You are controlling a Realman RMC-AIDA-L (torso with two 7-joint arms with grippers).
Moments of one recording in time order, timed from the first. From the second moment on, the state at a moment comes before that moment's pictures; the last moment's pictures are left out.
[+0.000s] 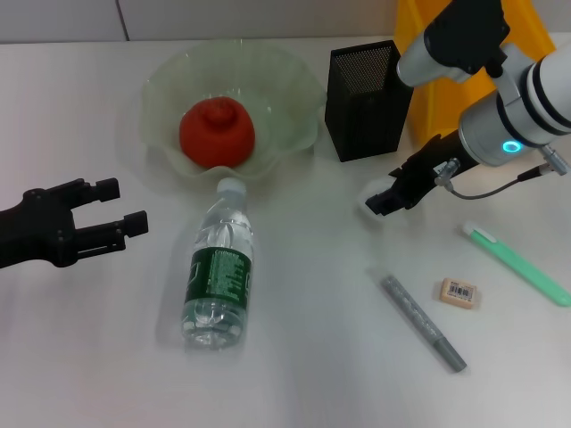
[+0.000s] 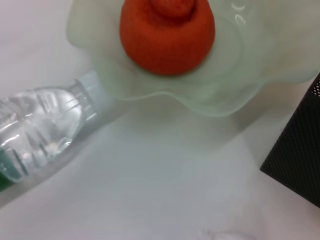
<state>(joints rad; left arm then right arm) -0.32 -1.98 0.73 0.63 1.83 1.61 -1.39 0.74 2.08 -1.38 -0.99 -2.50 -1.25 2.37</state>
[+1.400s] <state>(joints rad) -0.34 -1.98 0.68 0.64 1.83 1.62 -1.38 0.65 2.08 -1.07 -1.28 -2.71 -1.20 2.45</state>
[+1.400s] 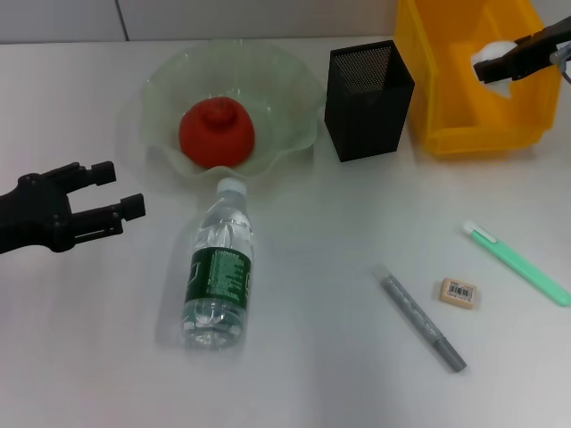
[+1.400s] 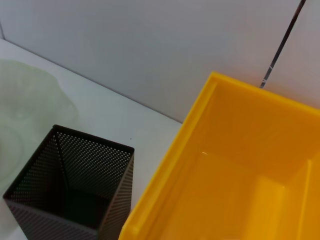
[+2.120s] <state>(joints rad) -0.32 -1.99 0.70 0.82 1.88 1.67 -1.68 0.36 2.08 -1.04 -1.29 -2.04 -1.42 1.89</state>
